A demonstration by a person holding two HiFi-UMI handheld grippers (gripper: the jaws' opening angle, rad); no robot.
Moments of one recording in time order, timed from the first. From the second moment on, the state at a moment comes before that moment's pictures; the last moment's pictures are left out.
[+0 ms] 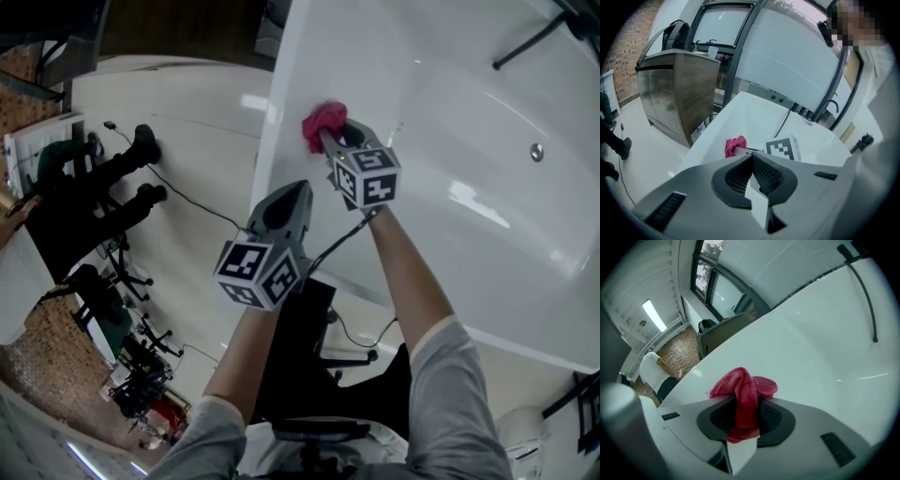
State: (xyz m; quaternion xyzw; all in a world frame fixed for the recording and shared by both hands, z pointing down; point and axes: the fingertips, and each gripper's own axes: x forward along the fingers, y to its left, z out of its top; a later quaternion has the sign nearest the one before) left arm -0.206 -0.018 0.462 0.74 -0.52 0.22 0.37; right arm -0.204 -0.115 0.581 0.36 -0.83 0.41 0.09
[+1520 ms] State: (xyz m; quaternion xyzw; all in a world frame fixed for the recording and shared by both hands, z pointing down) left arm -0.173 -0.043 0.505 0.76 -0.48 0.23 0.37; right arm -0.146 -0.132 0.684 0.40 -0.77 0.50 0.08
